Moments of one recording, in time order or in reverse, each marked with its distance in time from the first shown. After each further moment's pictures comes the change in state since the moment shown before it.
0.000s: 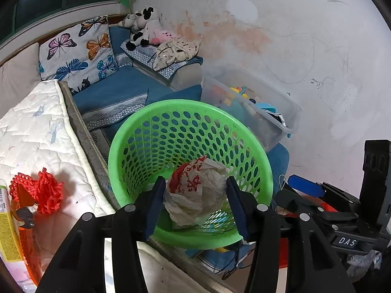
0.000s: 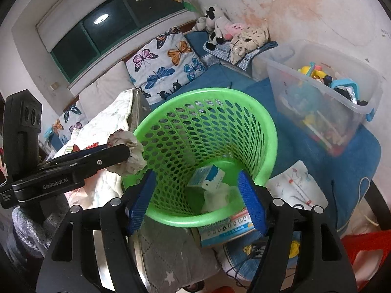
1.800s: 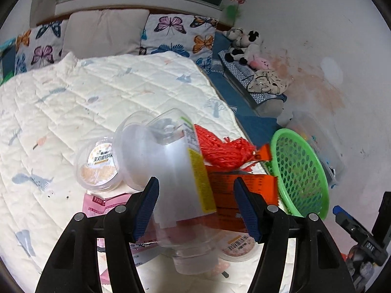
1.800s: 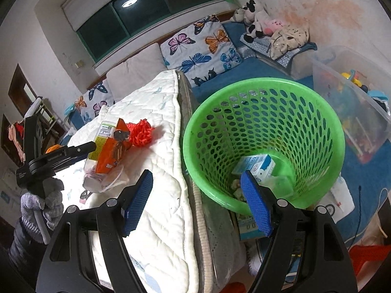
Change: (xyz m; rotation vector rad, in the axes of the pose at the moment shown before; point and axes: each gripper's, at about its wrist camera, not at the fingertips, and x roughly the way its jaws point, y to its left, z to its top) left arm -0.124 0.193 -0.083 -0.428 -0.096 0.242; right arm 0.021 0.091 -0.015 -0.119 0.063 0.124
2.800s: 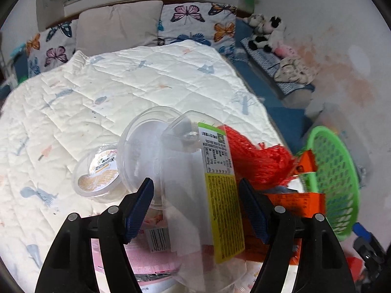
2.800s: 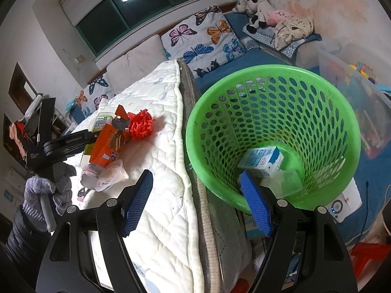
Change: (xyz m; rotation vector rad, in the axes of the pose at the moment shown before) left arm 0.047 -0.007 0.026 0.030 0.068 0.201; right arm 0.022 0.003 -0.006 0.011 0.043 0.016
